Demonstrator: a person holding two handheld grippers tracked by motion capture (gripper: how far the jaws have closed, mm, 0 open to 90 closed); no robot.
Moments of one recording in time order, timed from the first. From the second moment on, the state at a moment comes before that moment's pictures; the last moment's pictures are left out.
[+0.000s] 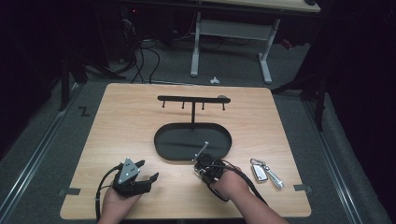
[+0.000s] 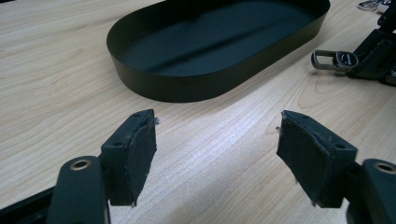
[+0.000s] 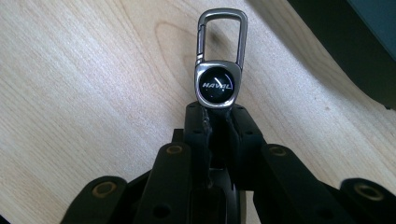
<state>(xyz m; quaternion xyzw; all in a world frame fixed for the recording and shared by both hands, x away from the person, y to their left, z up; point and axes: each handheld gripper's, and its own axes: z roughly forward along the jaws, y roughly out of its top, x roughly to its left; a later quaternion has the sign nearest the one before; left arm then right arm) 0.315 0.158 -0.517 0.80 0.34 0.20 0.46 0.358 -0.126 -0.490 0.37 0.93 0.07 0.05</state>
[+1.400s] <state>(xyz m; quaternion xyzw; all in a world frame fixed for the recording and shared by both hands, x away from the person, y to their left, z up) 0.314 0.154 -0.519 0.80 0.33 0.19 0.45 0.347 -0.200 -0.416 0.44 0.89 0.09 0.06</state>
